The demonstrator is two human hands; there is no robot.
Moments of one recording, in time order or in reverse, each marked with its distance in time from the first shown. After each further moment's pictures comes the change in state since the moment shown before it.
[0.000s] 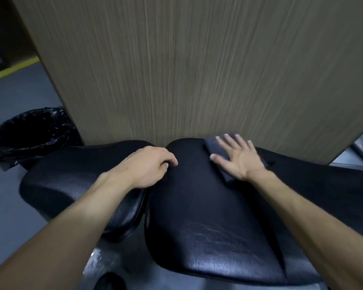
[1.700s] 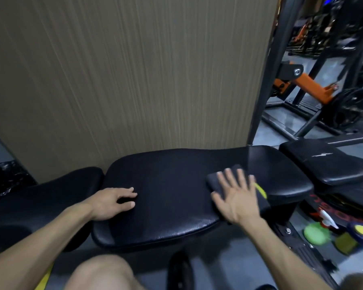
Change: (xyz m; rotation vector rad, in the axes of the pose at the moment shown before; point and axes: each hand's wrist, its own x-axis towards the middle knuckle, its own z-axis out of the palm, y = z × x) left_hand -0.038 0.082 0.038 0.028 -0.277 -0.024; right_hand -0.248 0.098 0.021 0.081 0.177 0.367
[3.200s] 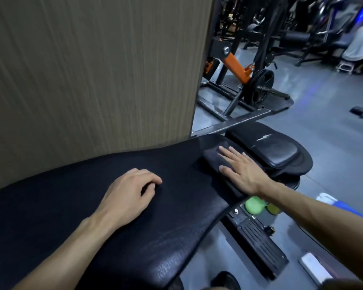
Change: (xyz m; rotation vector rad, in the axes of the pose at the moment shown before) left_hand 0.169 0.159 0.032 -0.179 0.340 0.586; right_hand 0.075 0.159 -0.026 0.057 -0.127 0.076
